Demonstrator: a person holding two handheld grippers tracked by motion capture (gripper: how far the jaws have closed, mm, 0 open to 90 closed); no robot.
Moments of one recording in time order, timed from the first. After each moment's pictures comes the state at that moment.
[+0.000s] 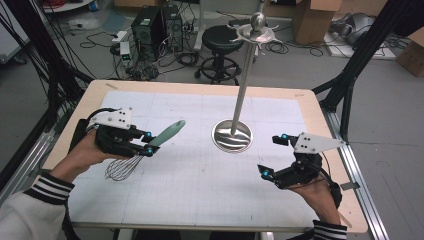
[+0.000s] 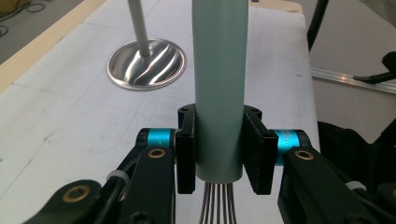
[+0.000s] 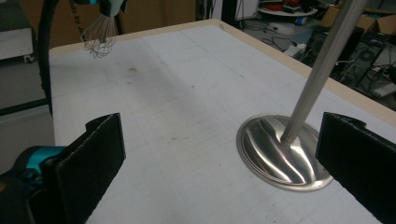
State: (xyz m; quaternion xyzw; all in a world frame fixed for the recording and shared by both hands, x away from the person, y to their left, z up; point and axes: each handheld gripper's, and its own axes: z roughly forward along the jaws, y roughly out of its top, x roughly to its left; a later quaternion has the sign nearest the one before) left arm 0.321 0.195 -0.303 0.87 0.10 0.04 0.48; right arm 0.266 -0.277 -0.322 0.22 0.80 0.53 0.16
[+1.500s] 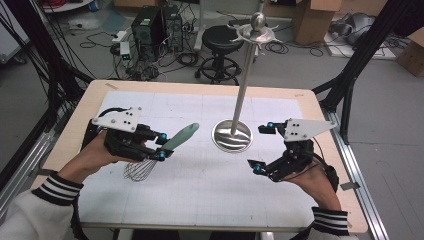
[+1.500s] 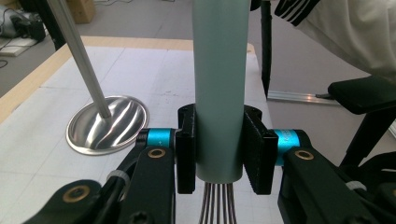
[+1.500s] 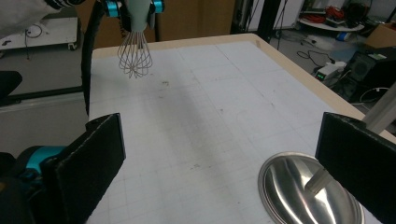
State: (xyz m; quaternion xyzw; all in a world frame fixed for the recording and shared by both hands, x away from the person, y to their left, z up) left arm 0.307 0.166 -0.284 0.84 0.03 0.02 0.55; right arm 0.278 -0.247 -0.284 0.14 0.82 0.54 0.13
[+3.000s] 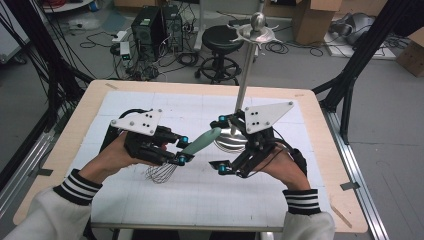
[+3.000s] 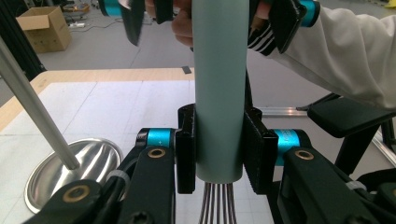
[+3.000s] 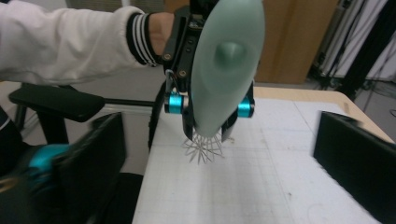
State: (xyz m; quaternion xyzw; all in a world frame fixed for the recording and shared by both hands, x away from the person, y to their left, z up) left arm 0.301 0.121 -0.277 0.82 -0.03 -0.01 0.58; right arm 0.292 -0.163 -0.255 -0.01 0.81 0.59 0.03
